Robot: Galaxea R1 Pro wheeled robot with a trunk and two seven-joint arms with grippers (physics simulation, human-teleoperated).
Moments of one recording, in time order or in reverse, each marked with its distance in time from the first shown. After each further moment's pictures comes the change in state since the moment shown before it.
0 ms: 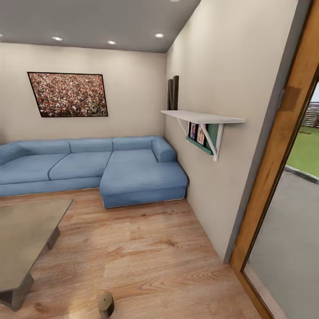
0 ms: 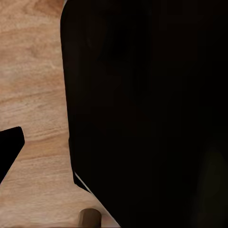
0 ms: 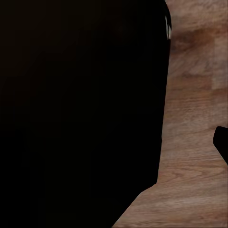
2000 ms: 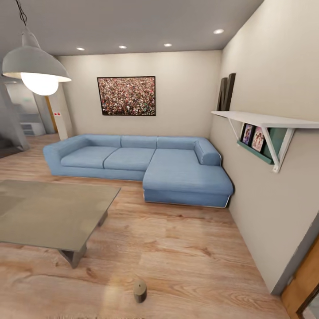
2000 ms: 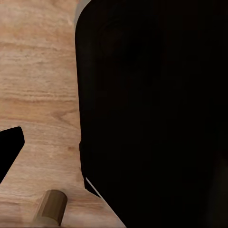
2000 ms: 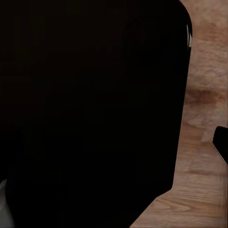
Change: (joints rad) left arm -0.006 0.015 -0.002 -0.002 -0.001 -0.006 0.003; right arm 0.000 0.027 0.003 -0.001 0.007 -0.018 -0.003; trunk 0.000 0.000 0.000
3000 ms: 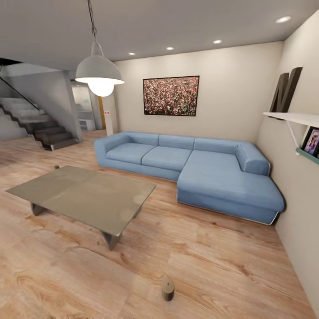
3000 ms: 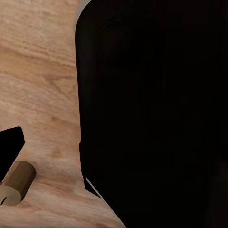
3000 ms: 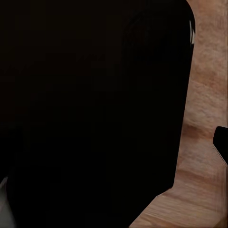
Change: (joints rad) left arm 0.000 0.000 0.000 0.000 0.000 0.000 0.000; right arm 0.000 0.002 0.002 0.006 0.002 -0.001 0.000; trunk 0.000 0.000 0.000
